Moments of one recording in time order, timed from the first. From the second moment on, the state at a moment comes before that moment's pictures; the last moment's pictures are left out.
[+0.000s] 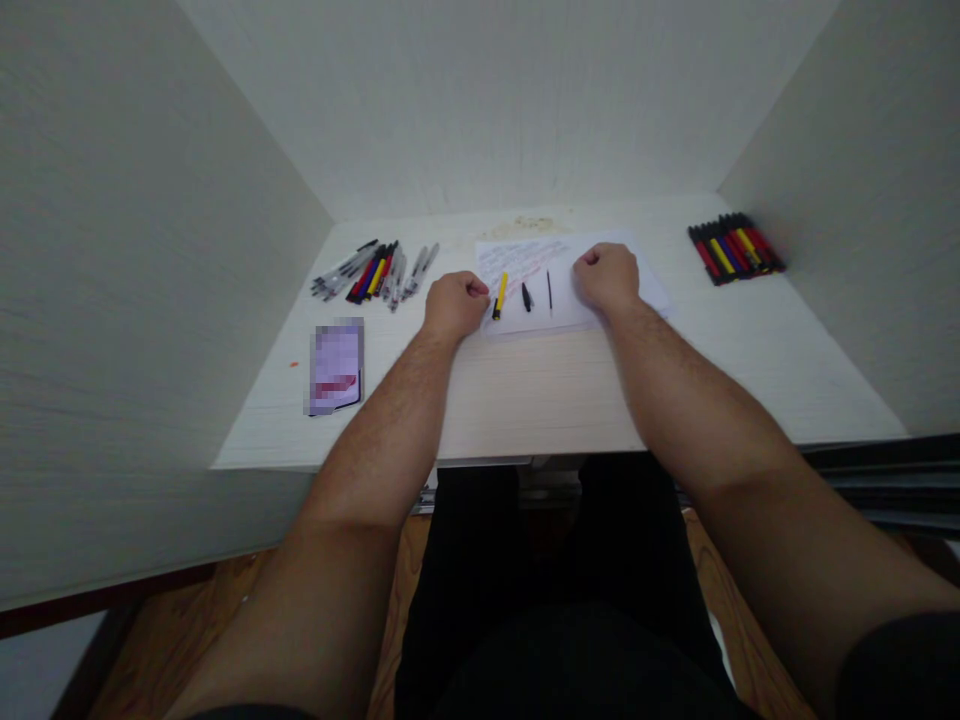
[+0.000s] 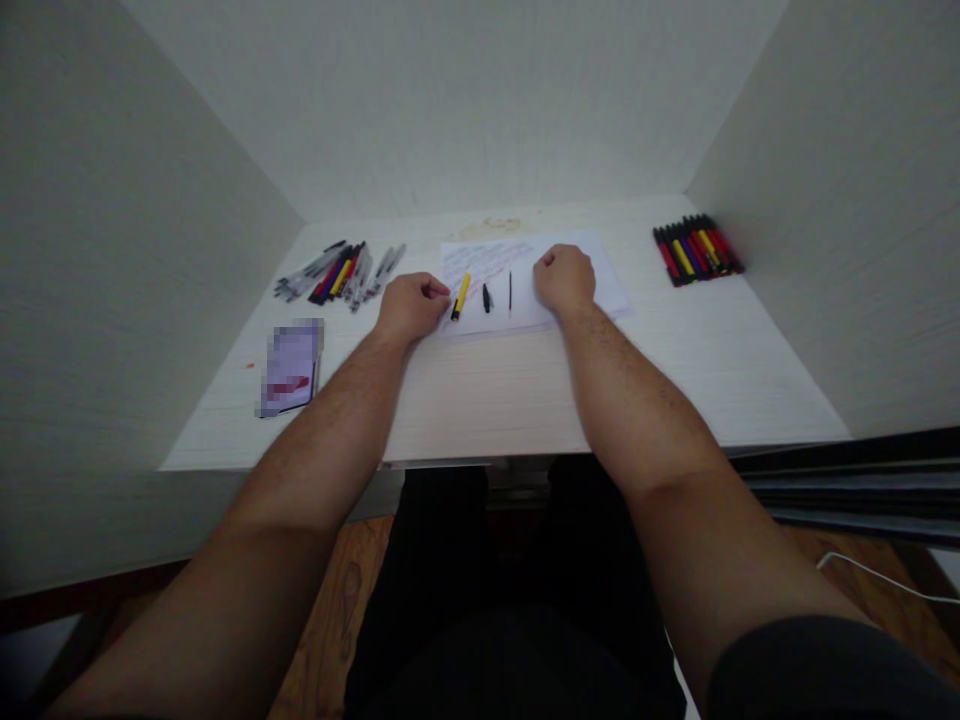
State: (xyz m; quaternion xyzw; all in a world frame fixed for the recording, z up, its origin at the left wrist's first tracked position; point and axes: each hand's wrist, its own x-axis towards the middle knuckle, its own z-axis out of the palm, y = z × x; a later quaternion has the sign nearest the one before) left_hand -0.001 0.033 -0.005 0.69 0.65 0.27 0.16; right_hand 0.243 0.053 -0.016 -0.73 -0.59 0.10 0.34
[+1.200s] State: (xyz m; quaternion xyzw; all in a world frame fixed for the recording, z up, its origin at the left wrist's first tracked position) left_hand -0.004 0.032 -0.004 0.71 0.66 0.24 0.13; right_hand 0.239 0.050 -0.012 -0.73 -0.58 0.11 0.34
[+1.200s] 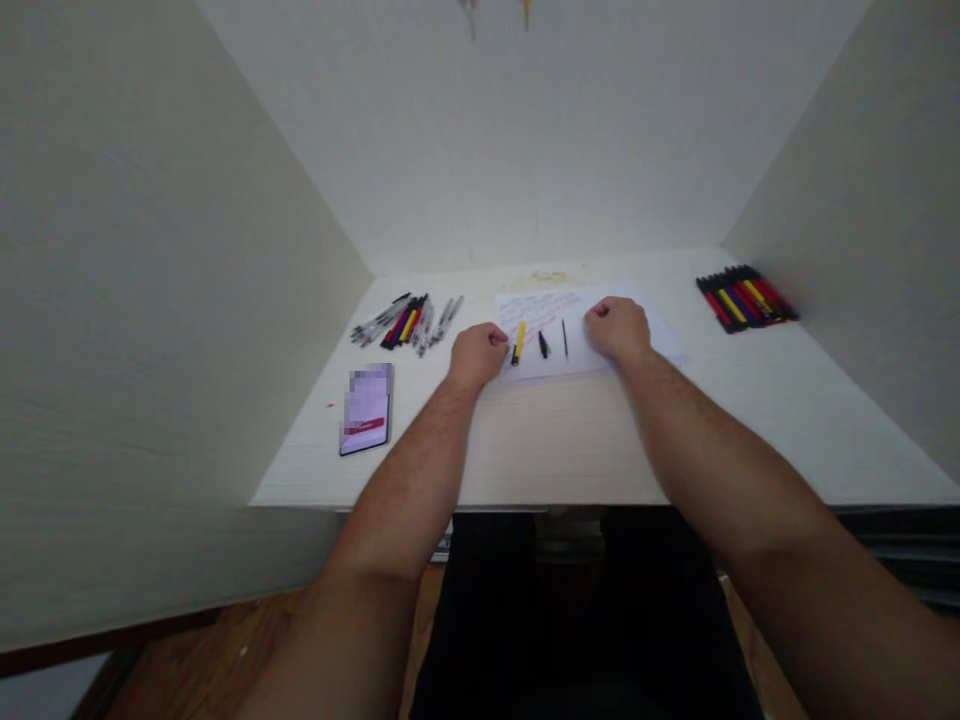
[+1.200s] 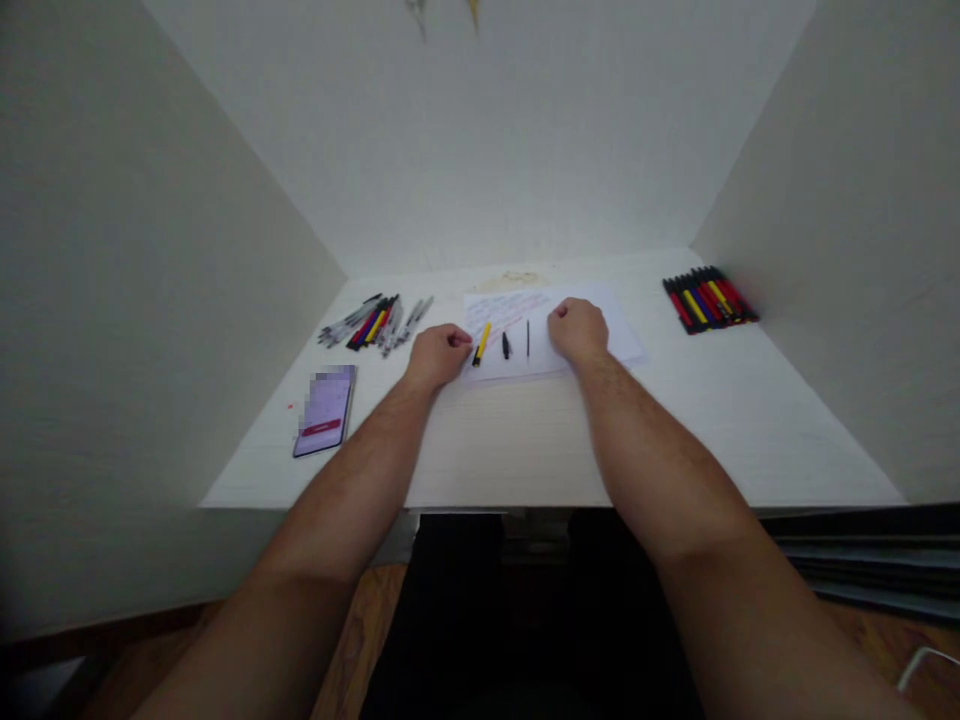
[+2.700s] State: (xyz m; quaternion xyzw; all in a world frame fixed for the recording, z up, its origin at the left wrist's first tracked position) left_hand 0.010 0.023 -0.003 0.74 0.63 0.21 0.13; right_hand 0.222 0.035 -0.002 -0.67 -0.71 0.08 0.20
